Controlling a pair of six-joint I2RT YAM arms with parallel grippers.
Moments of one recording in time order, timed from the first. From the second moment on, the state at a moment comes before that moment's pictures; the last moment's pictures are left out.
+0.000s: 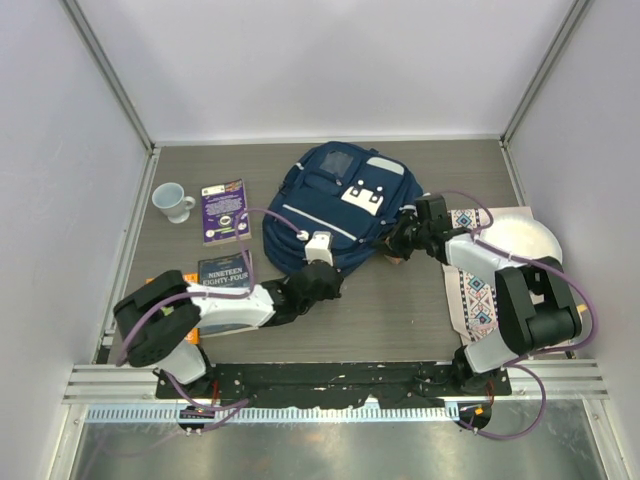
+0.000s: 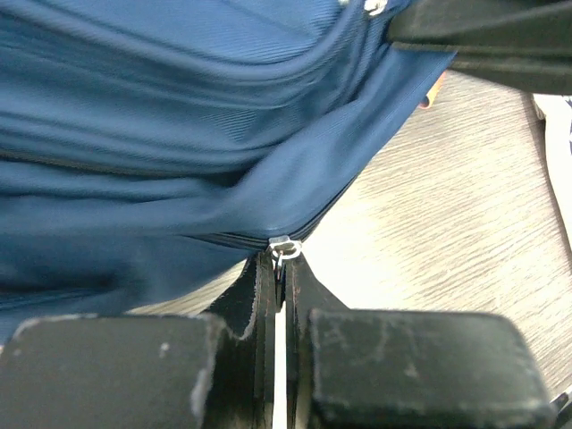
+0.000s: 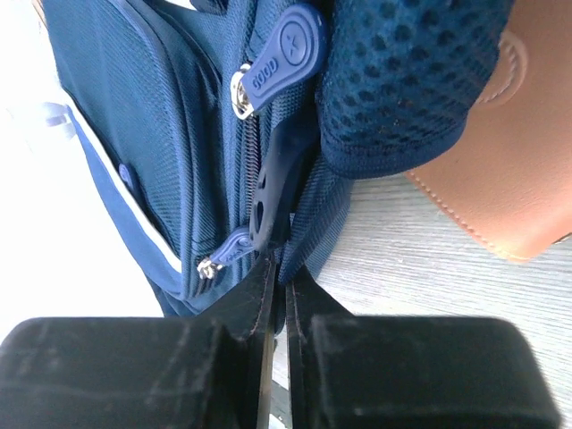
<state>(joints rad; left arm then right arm) -1.06 1.58 0.70 0.31 -0.44 -0.73 0.27 1.51 0.77 -0.06 -0.39 1.01</state>
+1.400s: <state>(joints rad) -1.07 1.60 0.93 0.00 -0.20 -0.60 0.30 1.34 0.79 -0.24 -0.41 0.91</state>
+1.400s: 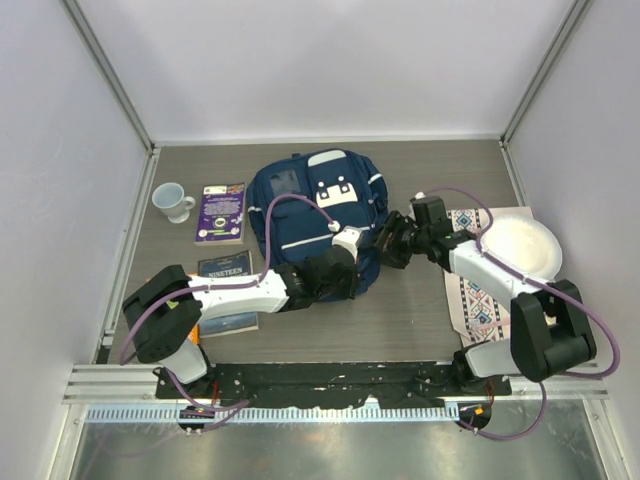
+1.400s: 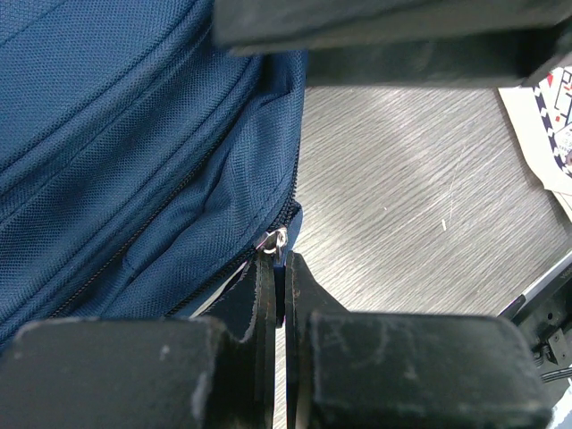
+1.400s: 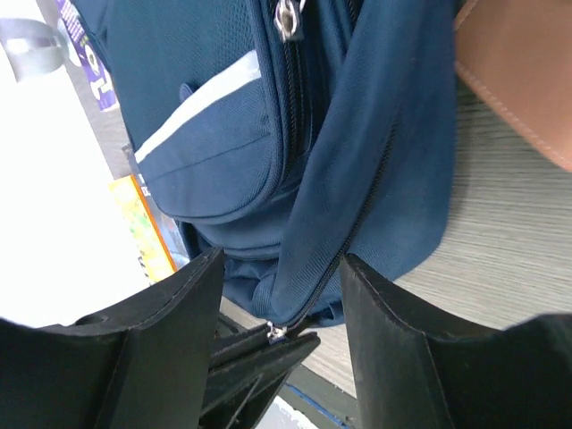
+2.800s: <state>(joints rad) -0.98 1.31 0.71 -0.28 -0.39 -0.59 0.11 1.42 0.87 -0.29 -0.42 0.84</state>
